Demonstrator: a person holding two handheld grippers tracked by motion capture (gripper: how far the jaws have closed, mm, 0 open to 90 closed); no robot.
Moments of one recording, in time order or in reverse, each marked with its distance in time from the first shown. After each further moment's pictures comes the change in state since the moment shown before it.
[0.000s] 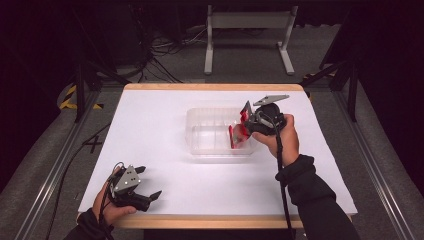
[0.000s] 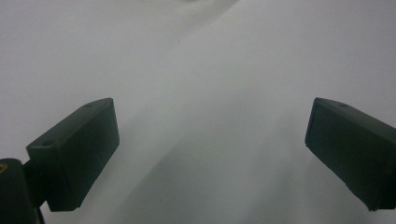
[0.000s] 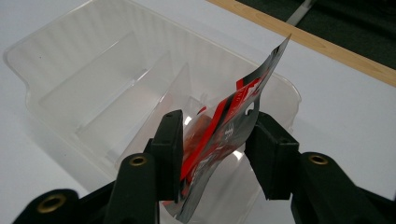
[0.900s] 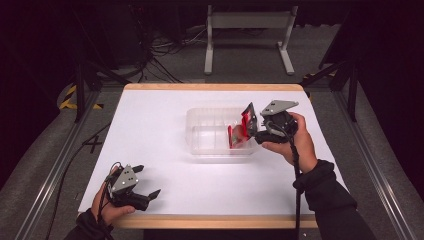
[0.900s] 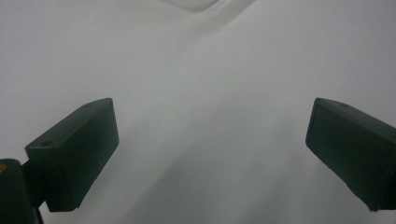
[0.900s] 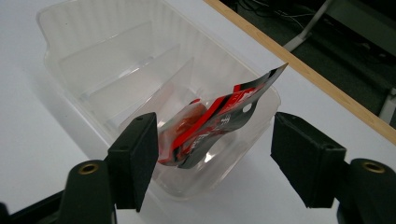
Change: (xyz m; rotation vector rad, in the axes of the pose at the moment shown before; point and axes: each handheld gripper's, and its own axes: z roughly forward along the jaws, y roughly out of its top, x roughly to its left) left arm 0.001 0.000 -0.005 -0.031 0.016 -0.011; right arm 0.002 -0.013 -0.036 -0.036 -0.011 -0.207
